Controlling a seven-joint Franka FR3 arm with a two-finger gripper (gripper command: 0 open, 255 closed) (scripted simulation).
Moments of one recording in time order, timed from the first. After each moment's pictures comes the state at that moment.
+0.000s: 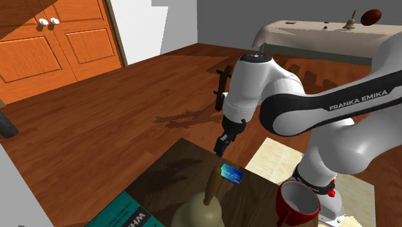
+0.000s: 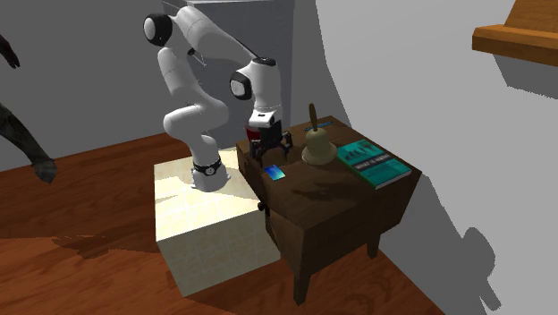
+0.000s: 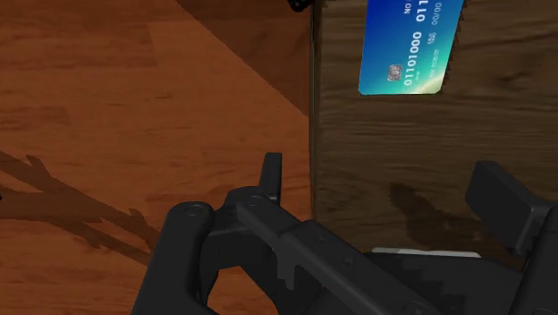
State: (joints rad) arm 0.24 -0.76 0.42 -2.79 0.25 2.19 0.38
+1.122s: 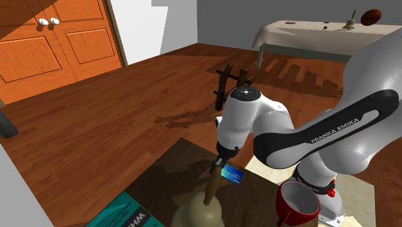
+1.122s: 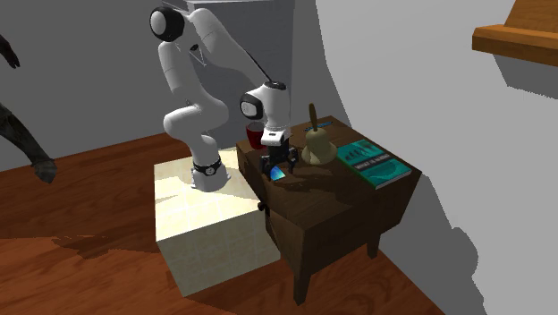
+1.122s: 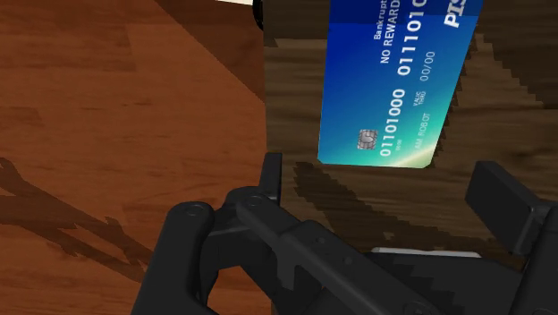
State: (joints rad) arm 0.25 -0.56 0.56 -2.85 0.28 2.45 0.44
